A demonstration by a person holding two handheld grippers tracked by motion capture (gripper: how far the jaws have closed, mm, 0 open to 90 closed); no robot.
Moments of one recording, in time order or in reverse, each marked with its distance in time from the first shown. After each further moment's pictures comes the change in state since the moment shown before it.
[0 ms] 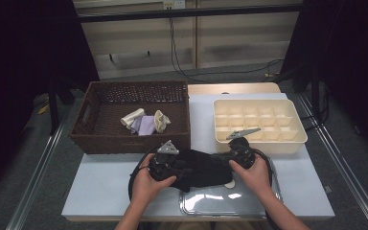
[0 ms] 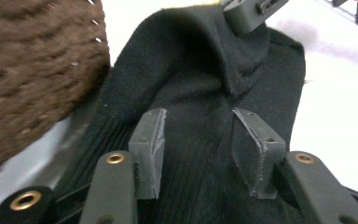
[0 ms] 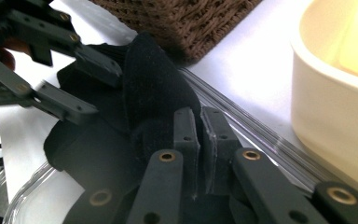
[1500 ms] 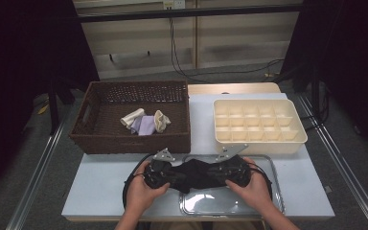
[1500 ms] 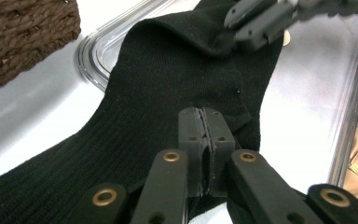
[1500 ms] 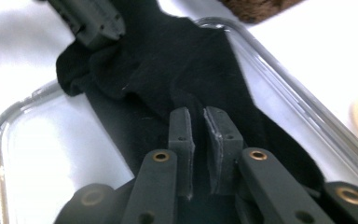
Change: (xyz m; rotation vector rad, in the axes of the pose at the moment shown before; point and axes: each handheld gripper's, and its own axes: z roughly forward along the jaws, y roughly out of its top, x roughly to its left) left arm -0.012 -0.018 -0.021 0.040 -0.060 -0.038; right arm 0.040 -0.021 0.000 0.099 -0.046 -0.297
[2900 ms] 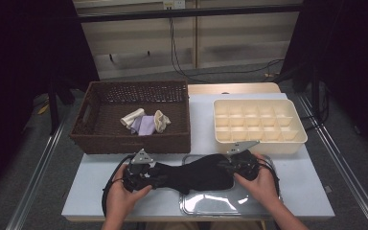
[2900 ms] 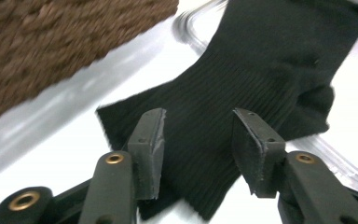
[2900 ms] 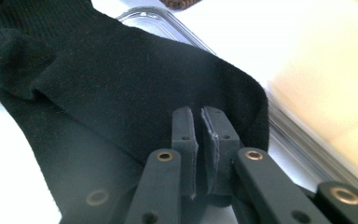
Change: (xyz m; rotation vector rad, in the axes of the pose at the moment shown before) left arm 0.019 -0.035 -0.041 -0.023 0.200 -0.062; right arm -0.028 -0.015 -0.004 -0.009 -0.104 0.060
